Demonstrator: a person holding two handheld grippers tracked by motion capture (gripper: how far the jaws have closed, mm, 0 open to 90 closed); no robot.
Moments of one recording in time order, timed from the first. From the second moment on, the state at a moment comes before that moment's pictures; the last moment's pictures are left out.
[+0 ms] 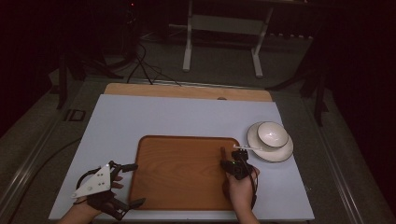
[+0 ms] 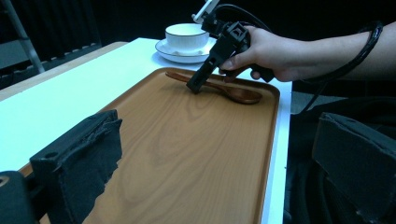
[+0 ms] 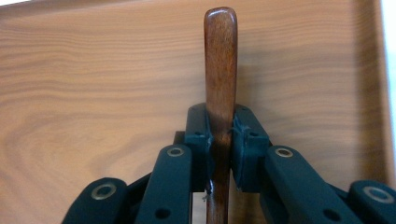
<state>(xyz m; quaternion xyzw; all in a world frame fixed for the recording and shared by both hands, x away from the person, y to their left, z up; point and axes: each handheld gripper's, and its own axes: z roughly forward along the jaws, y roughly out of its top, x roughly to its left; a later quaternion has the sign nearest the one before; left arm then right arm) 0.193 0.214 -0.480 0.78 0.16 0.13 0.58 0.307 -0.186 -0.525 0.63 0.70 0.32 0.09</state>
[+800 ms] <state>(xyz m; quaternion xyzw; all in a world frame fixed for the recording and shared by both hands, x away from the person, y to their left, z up) 0.194 0.213 -0.481 0.79 0.16 0.13 0.58 0.310 -0.197 -0.499 0.61 0.71 0.34 0.11</state>
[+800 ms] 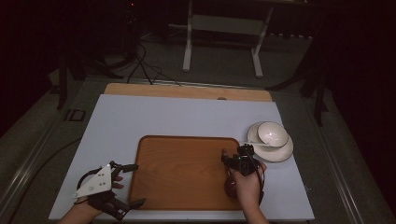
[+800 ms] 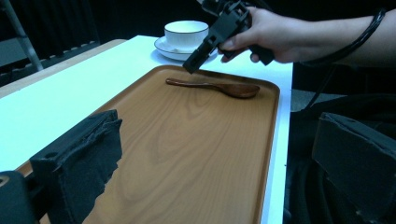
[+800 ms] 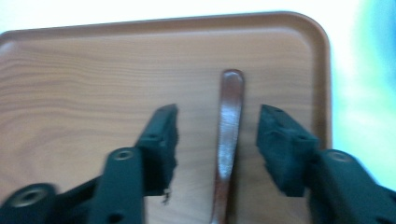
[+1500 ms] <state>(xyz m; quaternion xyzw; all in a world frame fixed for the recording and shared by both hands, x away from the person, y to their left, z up) 0.194 0.211 -0.483 0.79 0.17 0.13 0.58 0.289 -0.224 -0.459 0.51 0.75 0.42 0.12</state>
